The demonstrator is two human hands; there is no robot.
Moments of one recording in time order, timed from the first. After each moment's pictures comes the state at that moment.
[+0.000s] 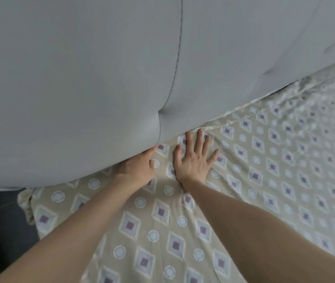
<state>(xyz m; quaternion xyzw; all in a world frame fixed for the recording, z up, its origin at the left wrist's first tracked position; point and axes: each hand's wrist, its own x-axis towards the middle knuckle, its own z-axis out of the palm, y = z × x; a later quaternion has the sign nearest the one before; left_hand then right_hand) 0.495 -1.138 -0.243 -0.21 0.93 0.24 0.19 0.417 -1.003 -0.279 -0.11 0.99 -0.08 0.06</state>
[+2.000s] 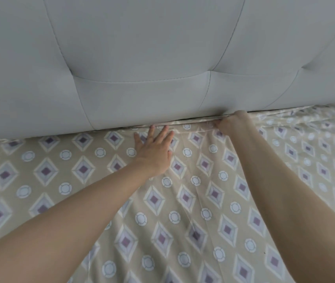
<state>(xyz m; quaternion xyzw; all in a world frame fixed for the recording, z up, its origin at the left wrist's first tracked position) 0.379 -0.999 -0.250 -0.25 0.94 0.18 0.14 0.179 -0.918 -0.215 -0.53 0.09 0.83 -0.14</state>
